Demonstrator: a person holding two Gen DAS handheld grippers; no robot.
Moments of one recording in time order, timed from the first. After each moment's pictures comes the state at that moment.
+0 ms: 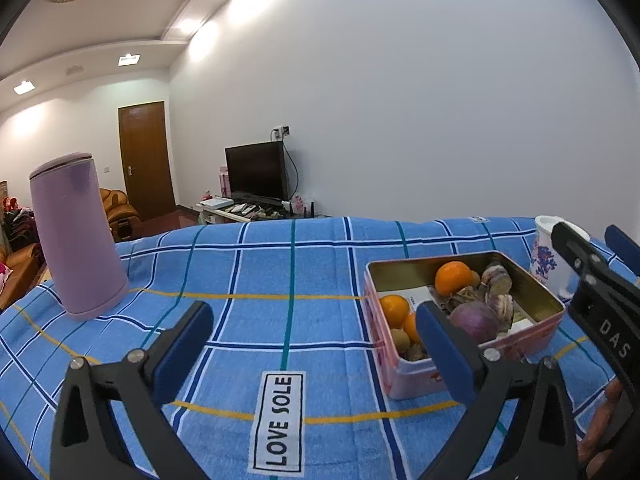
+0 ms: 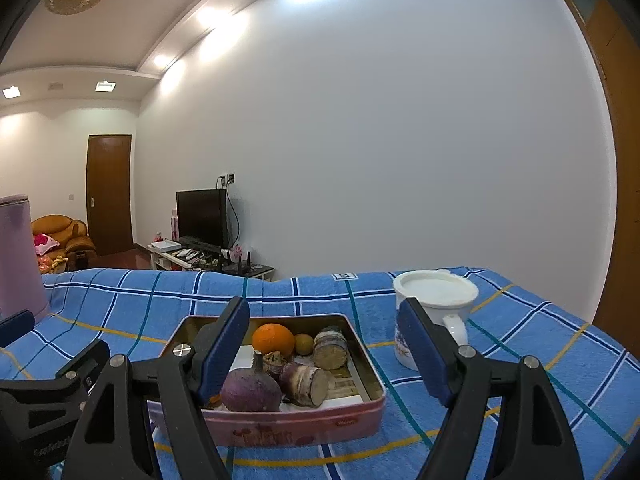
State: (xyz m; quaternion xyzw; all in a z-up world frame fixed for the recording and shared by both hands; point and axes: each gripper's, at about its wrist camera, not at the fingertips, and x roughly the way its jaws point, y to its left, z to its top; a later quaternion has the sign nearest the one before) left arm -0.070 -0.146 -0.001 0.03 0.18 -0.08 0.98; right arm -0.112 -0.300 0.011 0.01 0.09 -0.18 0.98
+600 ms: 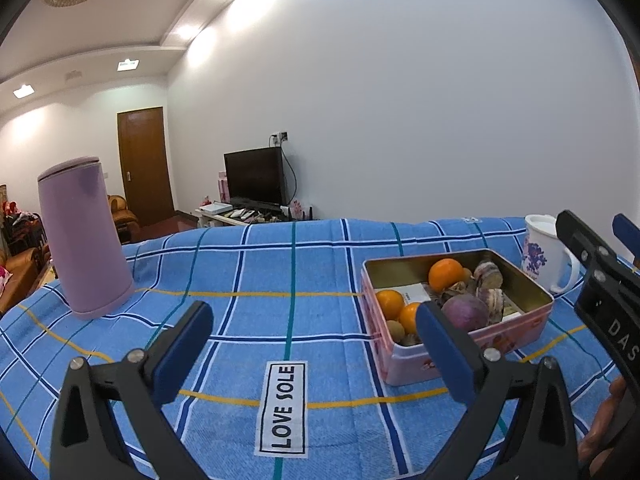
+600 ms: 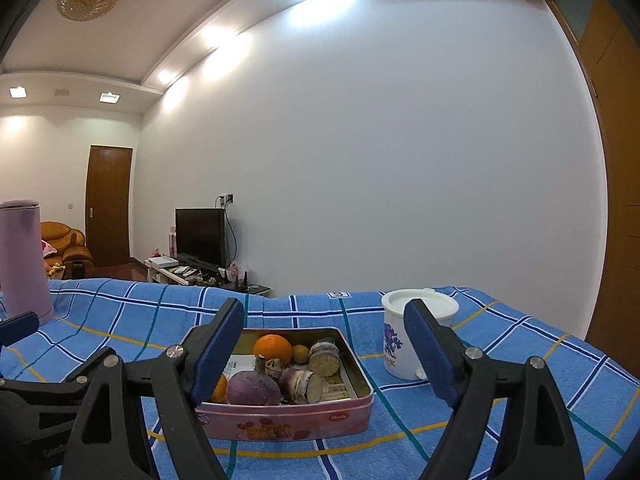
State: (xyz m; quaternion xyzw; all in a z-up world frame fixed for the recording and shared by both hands) left arm -0.089 -0.143 0.001 0.04 0.17 -0.08 0.98; right arm -0.144 -0.286 0.016 -0.01 0.05 -0.19 0.98
